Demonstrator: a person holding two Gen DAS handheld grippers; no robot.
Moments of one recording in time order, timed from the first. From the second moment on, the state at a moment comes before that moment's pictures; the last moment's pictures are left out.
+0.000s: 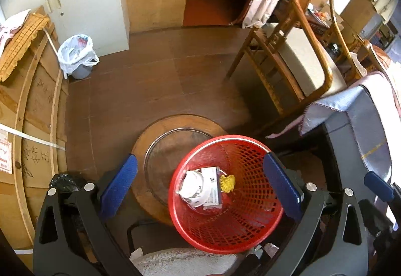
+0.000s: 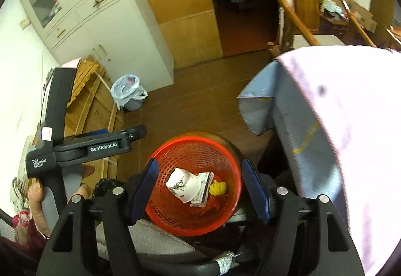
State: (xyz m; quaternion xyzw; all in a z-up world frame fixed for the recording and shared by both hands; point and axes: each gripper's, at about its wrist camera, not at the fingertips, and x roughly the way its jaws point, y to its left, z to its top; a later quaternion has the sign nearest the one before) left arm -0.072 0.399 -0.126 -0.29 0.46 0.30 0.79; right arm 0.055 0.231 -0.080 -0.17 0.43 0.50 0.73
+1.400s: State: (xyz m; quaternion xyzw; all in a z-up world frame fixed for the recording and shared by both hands) left arm 0.099 -0.016 -0.034 0.03 0.43 -0.07 0.90; right arm 0.110 -0.283 -0.027 0.09 0.27 0.05 0.96
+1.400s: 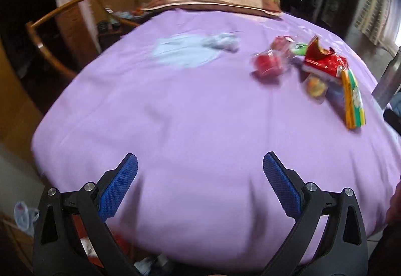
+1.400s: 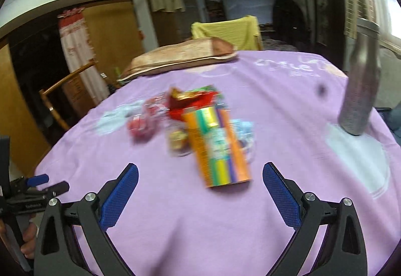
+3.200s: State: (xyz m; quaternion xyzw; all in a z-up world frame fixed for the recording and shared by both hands) left arm 0.263 -0.030 -0.066 -0.12 0.47 -0.19 0.86; right arm 0.138 -0.336 -0.065 0.23 0.32 0.08 0.91
